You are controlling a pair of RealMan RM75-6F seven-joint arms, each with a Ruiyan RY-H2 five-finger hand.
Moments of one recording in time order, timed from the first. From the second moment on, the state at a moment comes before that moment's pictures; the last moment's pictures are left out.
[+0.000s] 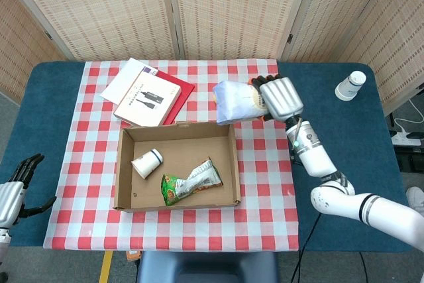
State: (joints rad) left arm -0.16 -1.12 -0.04 -1.45 1.49 1.39 -0.37; right arm 0.90 -1.33 0.36 -1.46 -1.06 0.93 -0.35
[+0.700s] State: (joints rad) left arm -0.15 -1.11 -0.05 -1.45 1.49 1.40 -0.42; right arm 1.02 -1.42 0.30 -1.78 -1.04 0.95 -0.48
